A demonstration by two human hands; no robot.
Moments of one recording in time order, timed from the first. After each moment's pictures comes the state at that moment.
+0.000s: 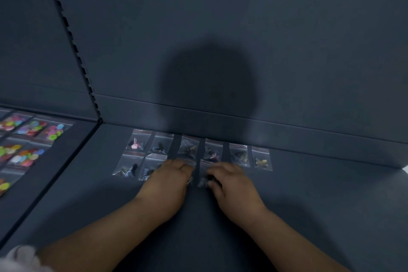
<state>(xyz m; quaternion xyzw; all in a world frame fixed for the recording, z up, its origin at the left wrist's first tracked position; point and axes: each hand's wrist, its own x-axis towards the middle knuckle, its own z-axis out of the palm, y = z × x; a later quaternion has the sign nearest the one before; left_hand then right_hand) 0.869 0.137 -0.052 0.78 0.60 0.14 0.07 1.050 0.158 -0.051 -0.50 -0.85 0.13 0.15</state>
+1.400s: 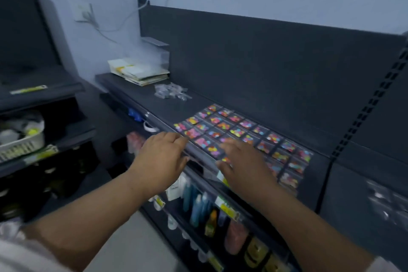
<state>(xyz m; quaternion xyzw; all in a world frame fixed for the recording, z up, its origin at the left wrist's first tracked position) 0.407 -0.221 0.046 0.55 0.82 0.11 -0.13 0.561 -0.078 0.050 -0.21 -0.97 0.06 0.13</state>
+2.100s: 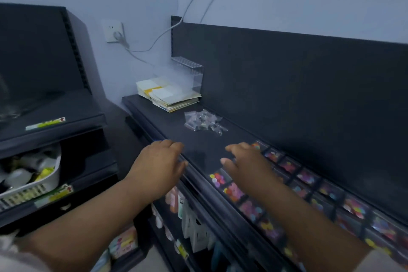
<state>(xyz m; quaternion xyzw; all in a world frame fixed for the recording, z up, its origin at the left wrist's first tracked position) 0.216 -0.166 0.060 0.44 0.88 0.12 -0.10 0.335 0.015 0.050 -0.21 -0.96 0.15 0.14</state>
